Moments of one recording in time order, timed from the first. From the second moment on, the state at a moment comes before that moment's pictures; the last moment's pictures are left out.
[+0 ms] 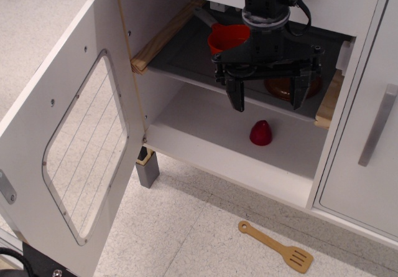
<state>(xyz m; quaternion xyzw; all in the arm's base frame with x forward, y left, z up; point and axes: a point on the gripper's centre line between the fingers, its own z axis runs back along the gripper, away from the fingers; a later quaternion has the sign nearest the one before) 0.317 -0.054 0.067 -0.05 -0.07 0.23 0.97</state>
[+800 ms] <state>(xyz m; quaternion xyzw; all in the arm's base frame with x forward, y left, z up) 0.286 0.010 0.098 -0.05 -0.09 0.23 0.97</state>
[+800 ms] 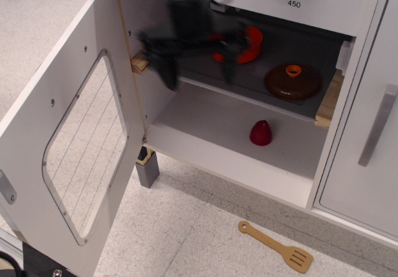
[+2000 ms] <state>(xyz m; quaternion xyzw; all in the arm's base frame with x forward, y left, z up) 0.195 0.125 0.135 0.04 -0.07 0.15 0.99</state>
